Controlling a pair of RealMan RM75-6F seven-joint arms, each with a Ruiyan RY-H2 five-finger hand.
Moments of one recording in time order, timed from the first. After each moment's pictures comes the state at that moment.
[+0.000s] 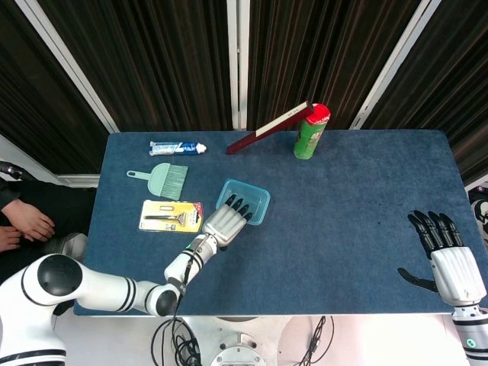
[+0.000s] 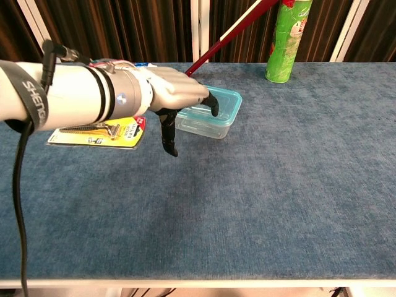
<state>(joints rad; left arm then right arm) -1.30 -1.62 -0.04 -1.59 0.53 0.93 0.79 0.09 -1.05 0.03 -1.65 -1.64 1.55 0.02</state>
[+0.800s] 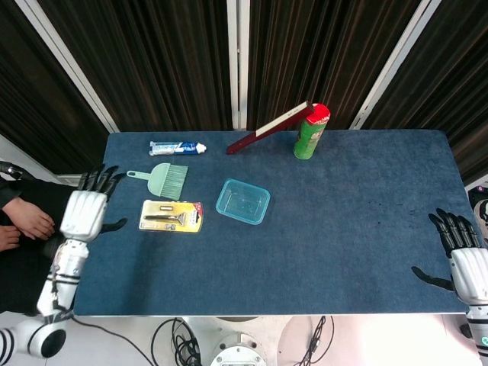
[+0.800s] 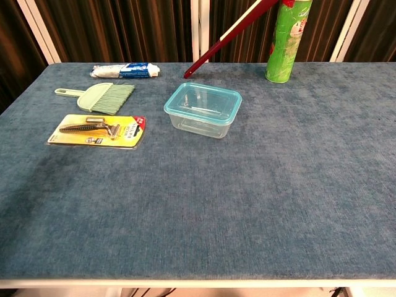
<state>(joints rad) -0.59 -1.25 0.07 -1.65 1.19 1.52 0.17 0.07 -1.10 0.04 -1.49 -1.59 1.56 0.23</state>
